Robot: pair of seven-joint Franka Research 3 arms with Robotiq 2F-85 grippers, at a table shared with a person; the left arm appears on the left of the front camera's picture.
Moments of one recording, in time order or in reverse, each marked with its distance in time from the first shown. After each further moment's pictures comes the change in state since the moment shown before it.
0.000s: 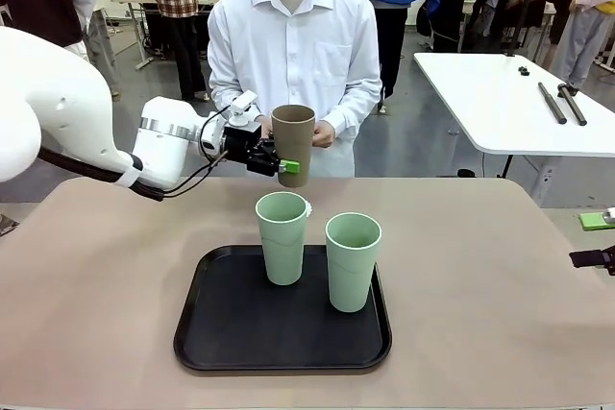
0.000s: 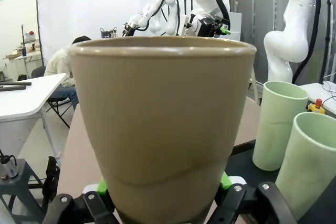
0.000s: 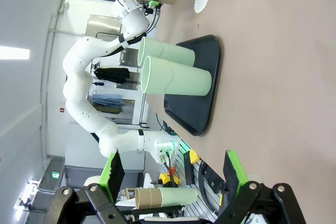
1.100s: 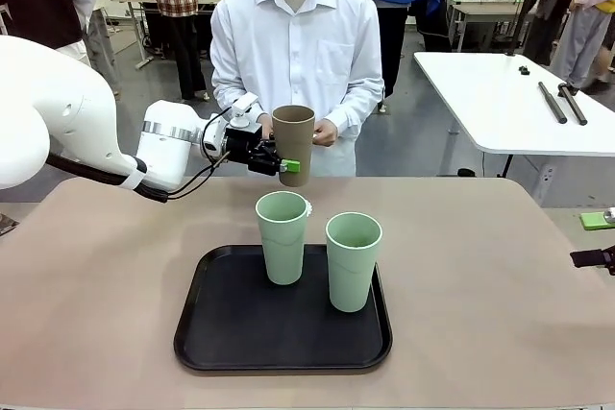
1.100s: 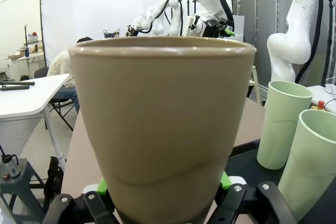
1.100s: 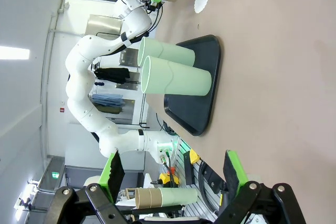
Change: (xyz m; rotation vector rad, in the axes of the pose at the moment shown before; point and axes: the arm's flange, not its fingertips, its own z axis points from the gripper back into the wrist) left arm -0.006 0.007 0.004 0.010 -0.013 0.007; right arm 0.000 0.000 0.000 0.000 0.000 0.000
